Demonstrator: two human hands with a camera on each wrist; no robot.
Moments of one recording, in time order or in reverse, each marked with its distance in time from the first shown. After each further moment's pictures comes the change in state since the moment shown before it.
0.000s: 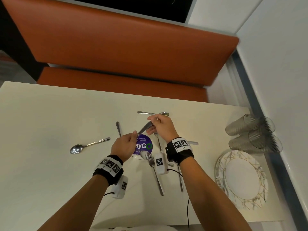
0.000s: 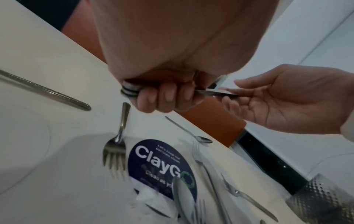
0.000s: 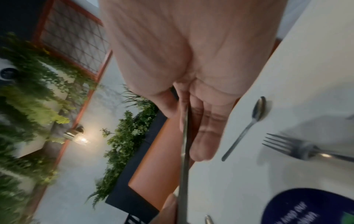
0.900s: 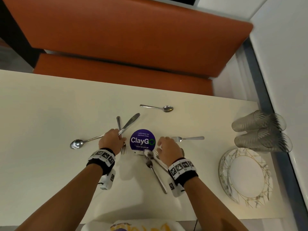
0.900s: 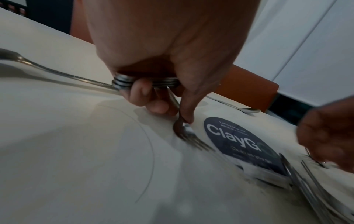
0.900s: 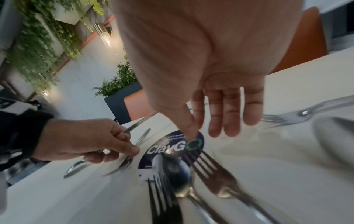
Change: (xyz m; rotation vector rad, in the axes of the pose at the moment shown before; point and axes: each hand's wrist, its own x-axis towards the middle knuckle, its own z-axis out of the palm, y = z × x) left_hand 0.035 -0.064 -0.013 0.351 0.071 -0.150; right_hand -0.035 0.103 0.005 -1.009 -0.102 -0.086
